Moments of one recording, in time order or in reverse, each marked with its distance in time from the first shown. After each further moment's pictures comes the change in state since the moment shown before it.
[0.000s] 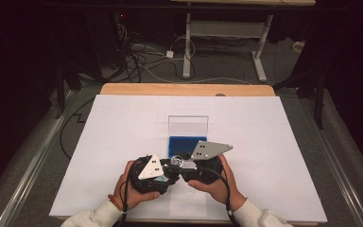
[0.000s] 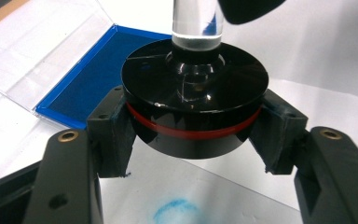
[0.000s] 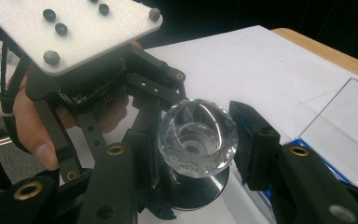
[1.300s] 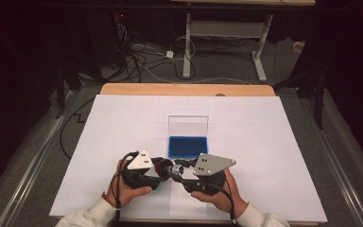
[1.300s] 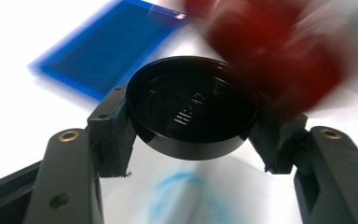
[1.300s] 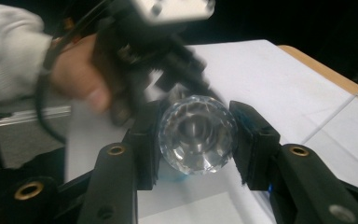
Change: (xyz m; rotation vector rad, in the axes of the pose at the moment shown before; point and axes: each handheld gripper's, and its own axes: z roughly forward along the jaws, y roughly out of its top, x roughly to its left) left arm 0.025 -0.019 -0.014 0.000 -0.014 -0.122; right arm 0.020 -0.013 -0.010 -0.031 -0.005 -0.122
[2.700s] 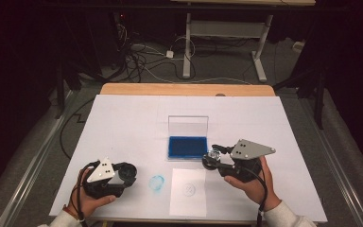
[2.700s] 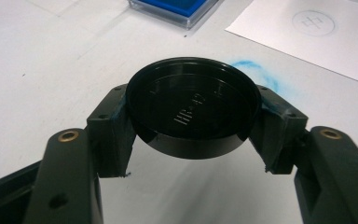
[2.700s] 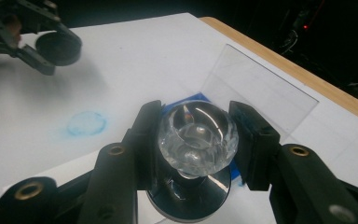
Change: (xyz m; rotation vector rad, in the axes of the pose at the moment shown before) left arm 0.015 -0.064 -0.066 0.046 0.115 -0.035; right arm -0.051 -0.018 -0.066 0.074 -0.216 0.082
